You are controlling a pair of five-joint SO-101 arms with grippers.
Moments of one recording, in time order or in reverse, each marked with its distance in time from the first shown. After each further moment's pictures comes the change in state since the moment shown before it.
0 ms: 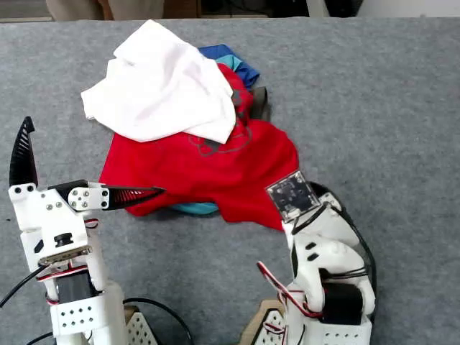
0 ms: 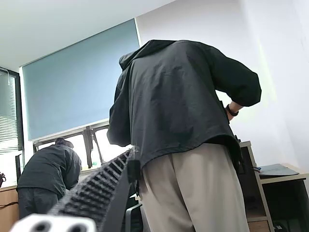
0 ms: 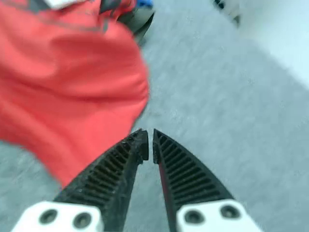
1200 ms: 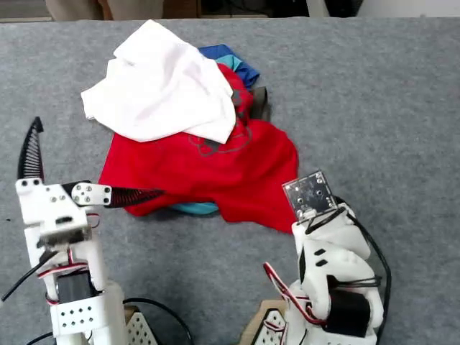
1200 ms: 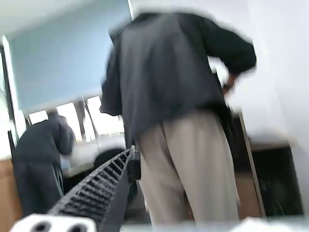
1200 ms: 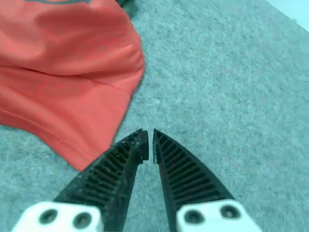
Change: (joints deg) left arm 0.0 0.0 0.0 13.4 0.0; right arm 5.7 0.0 -6.8 6.3 -1.8
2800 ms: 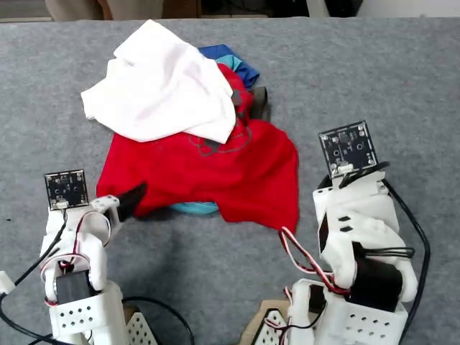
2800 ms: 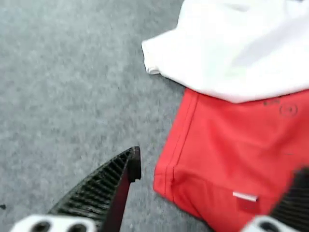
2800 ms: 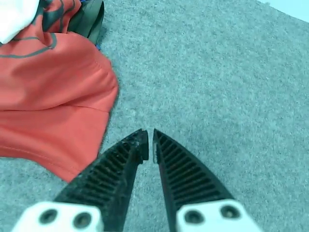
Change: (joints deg) left arm -2.2 0.0 0.0 49.6 7.8; right arm 4.7 30.8 -26.3 0.0 -5.3
